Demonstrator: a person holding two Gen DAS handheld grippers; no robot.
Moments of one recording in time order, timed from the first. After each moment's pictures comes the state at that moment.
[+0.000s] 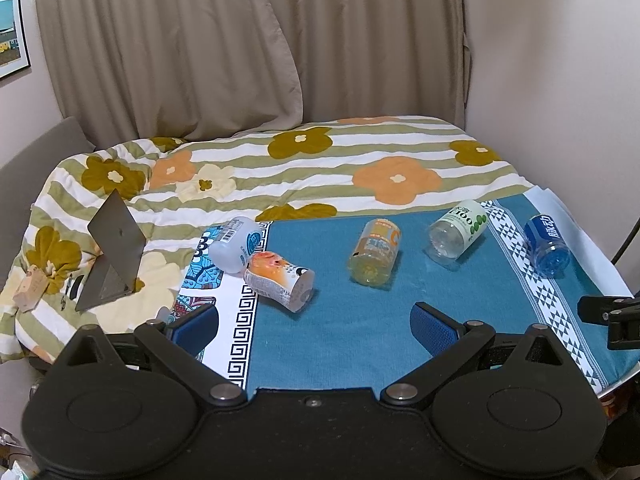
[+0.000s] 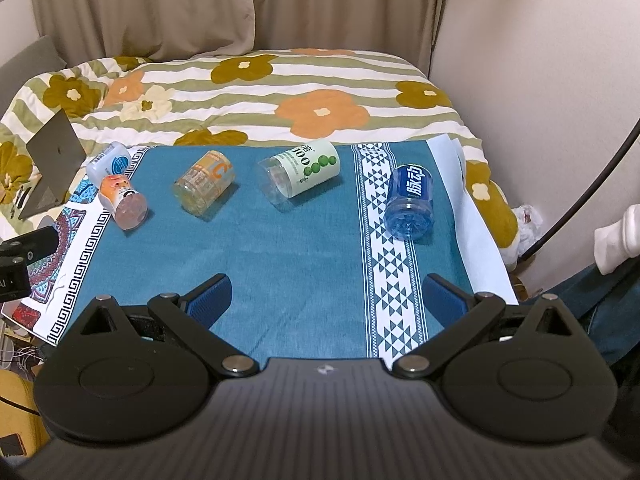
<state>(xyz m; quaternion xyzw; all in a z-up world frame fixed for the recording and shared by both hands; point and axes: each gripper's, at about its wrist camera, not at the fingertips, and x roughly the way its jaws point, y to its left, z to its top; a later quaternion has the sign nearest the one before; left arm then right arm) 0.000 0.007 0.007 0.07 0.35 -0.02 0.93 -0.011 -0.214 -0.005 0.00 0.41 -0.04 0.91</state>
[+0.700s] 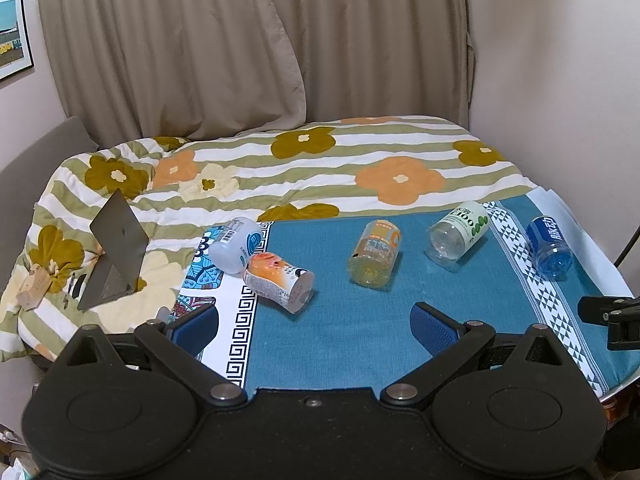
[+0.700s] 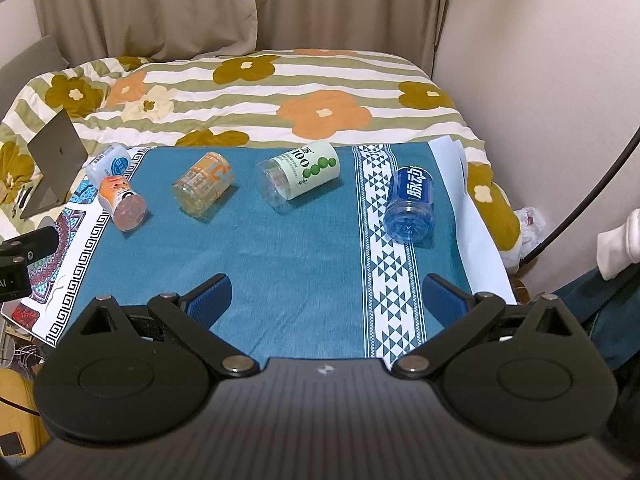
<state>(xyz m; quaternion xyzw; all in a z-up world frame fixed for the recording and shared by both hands) 0.002 0.001 0.007 0.07 0.35 -0.01 0.93 -0.009 -0.214 -0.003 0.00 0.41 -0.04 0.91</state>
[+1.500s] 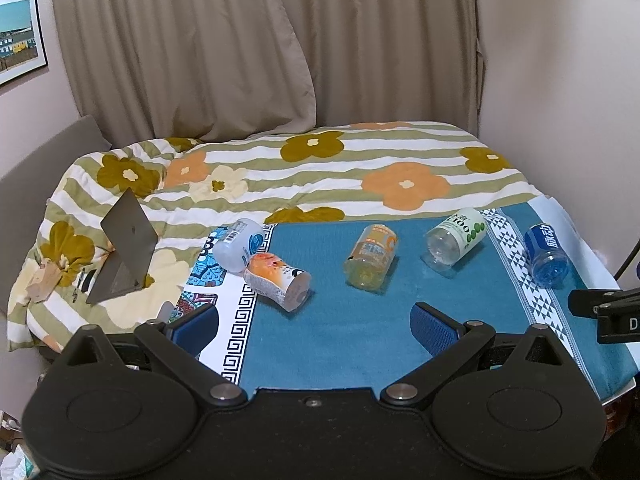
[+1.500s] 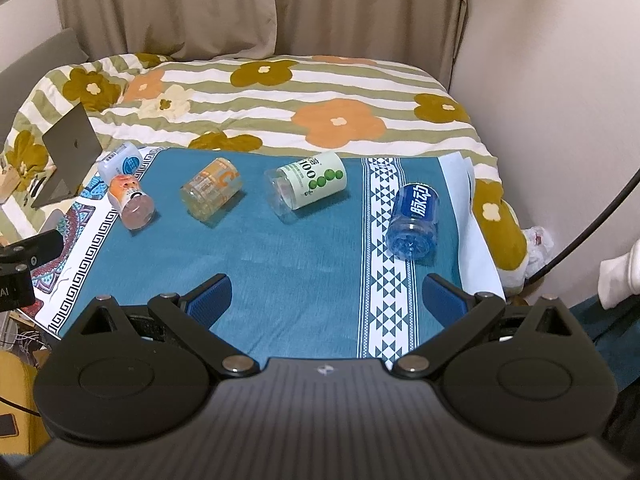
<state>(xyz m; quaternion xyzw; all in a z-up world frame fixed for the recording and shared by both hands) -0.013 -0.019 0.016 0.07 0.34 0.01 0.94 -0.005 -0.229 0.003 -0.01 0.41 0.00 0.91</state>
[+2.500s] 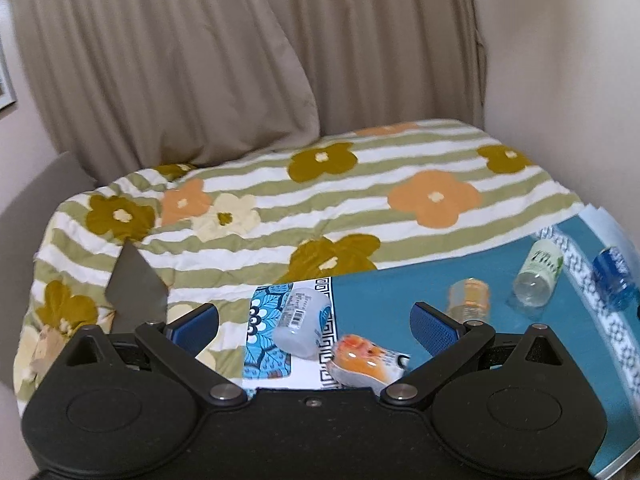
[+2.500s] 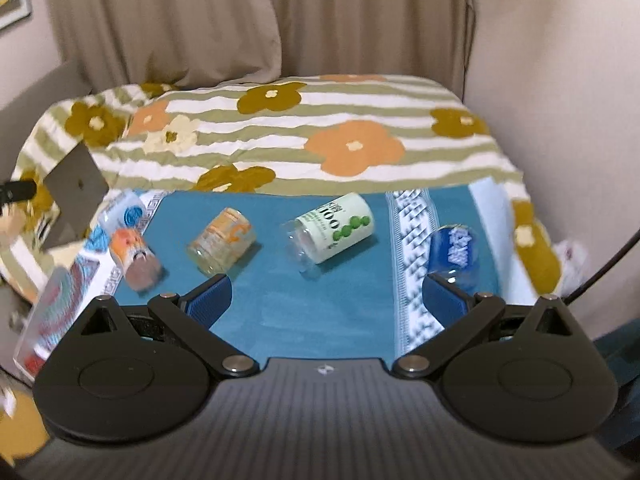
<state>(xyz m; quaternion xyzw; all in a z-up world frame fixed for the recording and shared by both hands) 0.136 0.085 0.026 0.12 0.35 -0.03 0.93 0.071 -0.220 -0.006 0.04 0.39 0.01 0.92</state>
